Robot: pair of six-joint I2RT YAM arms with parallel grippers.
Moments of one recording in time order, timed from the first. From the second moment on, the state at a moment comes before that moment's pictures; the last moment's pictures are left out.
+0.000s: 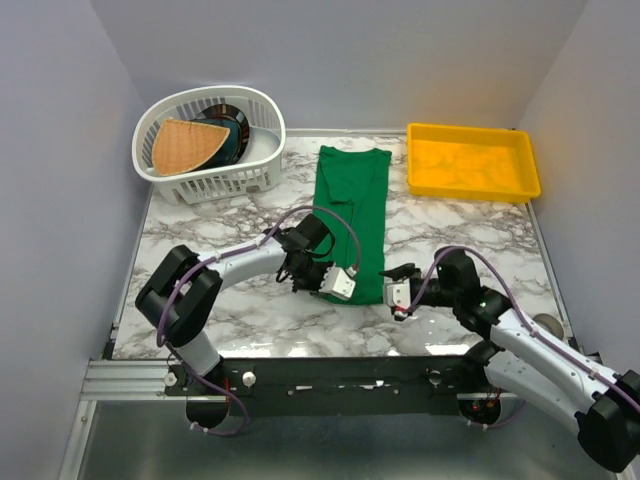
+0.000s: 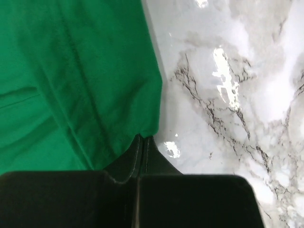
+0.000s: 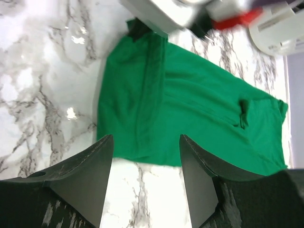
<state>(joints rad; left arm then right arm) -0.73 1.63 0.96 -0.59 0.50 1.14 0.58 0.80 0.40 -0.15 -0.62 -1.06</state>
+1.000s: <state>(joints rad) -0.66 1.71 1.18 -1.00 0.78 0.98 0.95 1.07 0.37 0.06 -0.35 -0.88</state>
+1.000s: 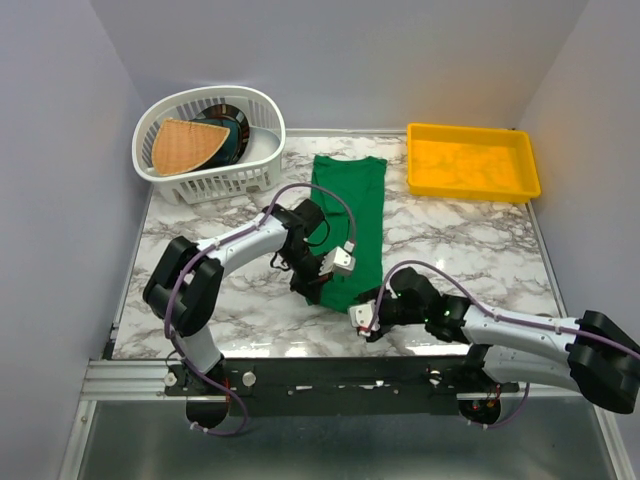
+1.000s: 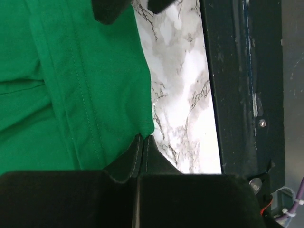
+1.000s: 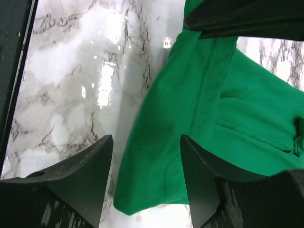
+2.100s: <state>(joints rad) -0.55 1.69 1.14 -1.04 1.01 0.74 1.11 1.23 0.45 0.24 -0.10 -0.58</state>
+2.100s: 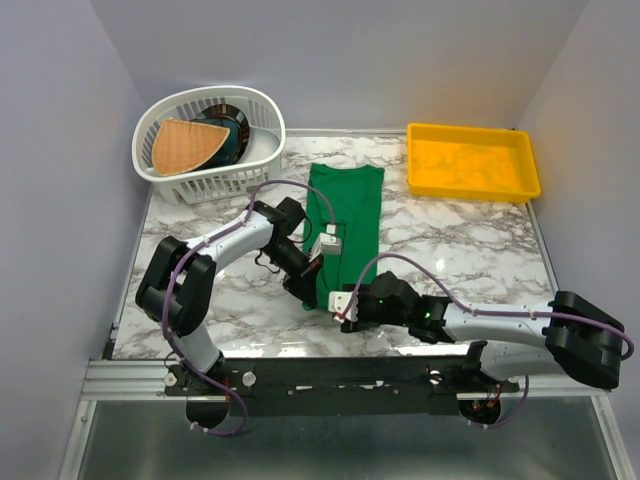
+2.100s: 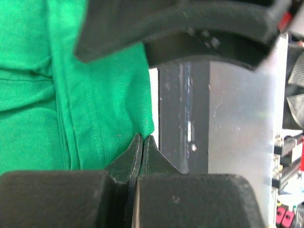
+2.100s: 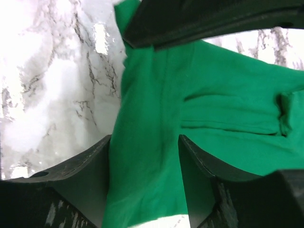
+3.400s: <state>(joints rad) -0.47 2.00 1.30 -1.32 1.09 1.12 0.91 1.16 0.57 -0.35 -0.38 -0.74</state>
